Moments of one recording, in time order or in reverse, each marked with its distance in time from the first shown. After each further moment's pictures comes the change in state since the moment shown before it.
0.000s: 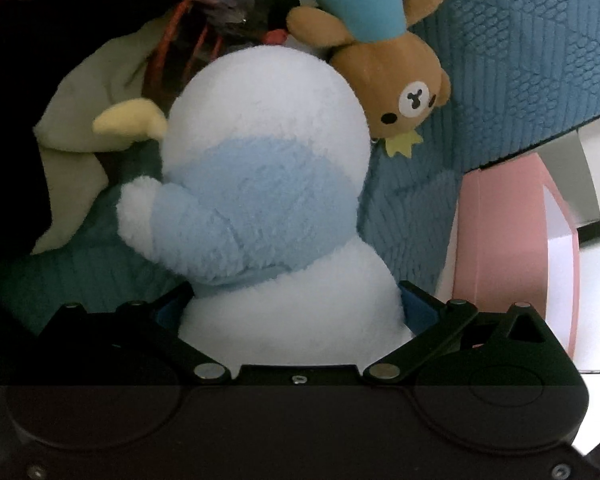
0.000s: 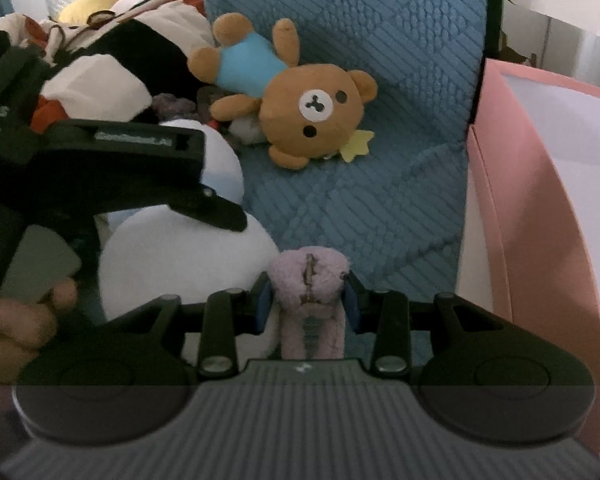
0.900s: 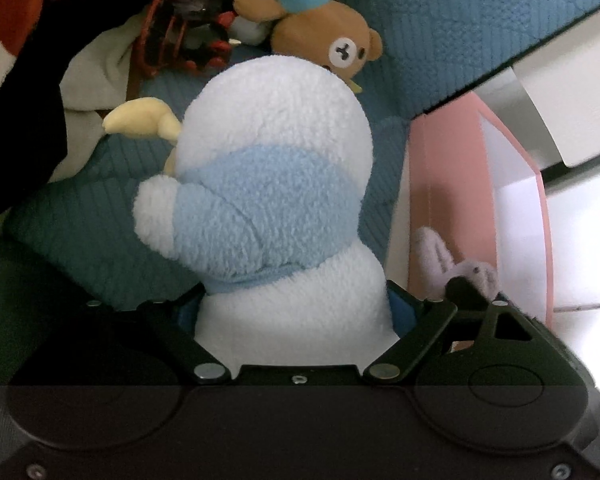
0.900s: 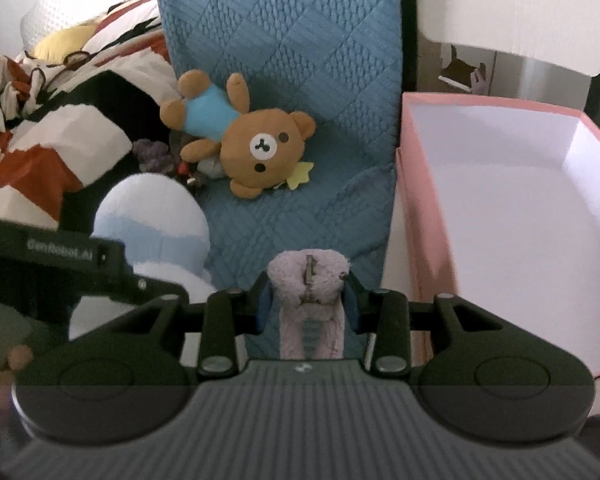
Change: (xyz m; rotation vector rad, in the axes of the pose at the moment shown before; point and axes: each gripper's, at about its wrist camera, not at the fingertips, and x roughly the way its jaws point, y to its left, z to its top) left arm -0.058 -0.033 -0.058 0.093 0.024 -0.027; right arm -0.083 -0.027 0.005 0.062 -0.064 -0.069
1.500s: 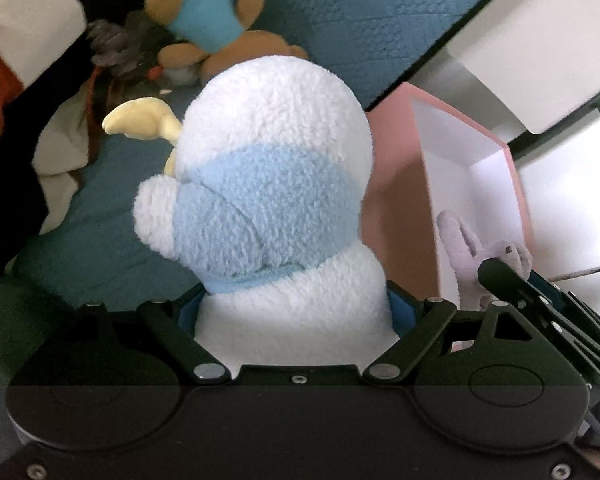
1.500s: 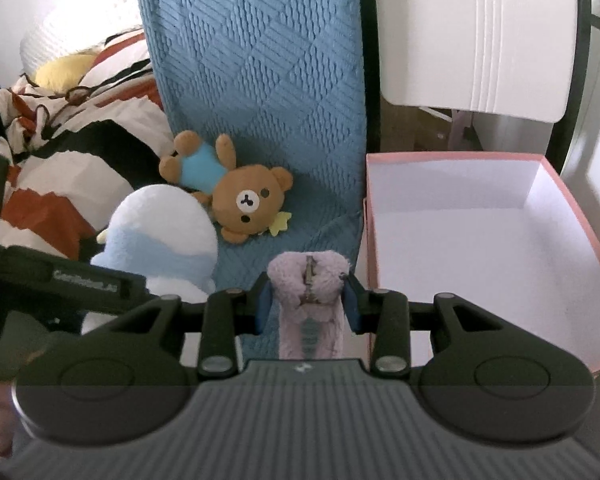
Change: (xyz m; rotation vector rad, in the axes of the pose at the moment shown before) left arm -0.038 -0.079 -0.003 0.136 -0.016 0.033; right arm -0.064 -0.029 0.044 0.006 -0.050 -0.006
